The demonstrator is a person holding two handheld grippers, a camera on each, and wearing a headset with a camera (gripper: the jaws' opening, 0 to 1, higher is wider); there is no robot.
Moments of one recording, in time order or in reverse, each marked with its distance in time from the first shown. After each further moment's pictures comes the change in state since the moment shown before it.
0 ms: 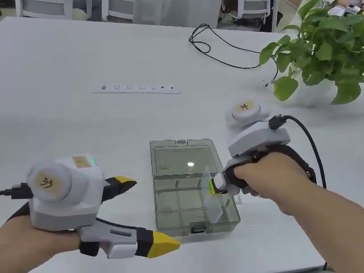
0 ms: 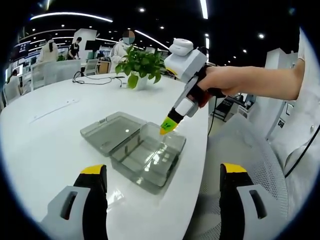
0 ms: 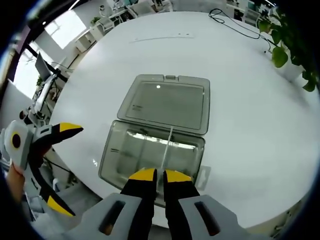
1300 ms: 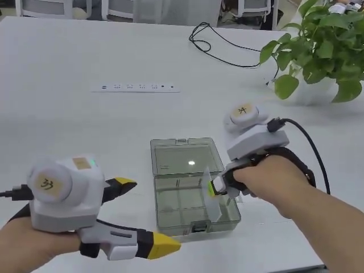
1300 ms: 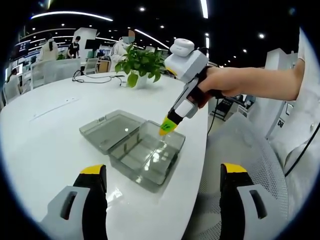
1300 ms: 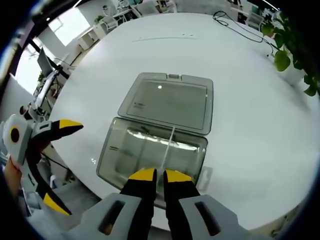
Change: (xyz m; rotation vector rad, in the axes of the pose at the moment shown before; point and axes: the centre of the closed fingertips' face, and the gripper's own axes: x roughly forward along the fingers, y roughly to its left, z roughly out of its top) left arm -0.001 0.000 -0.003 -0.003 0.006 -0.004; right arm 0.005 0.001 -0.001 -0.036 -0.009 0.002
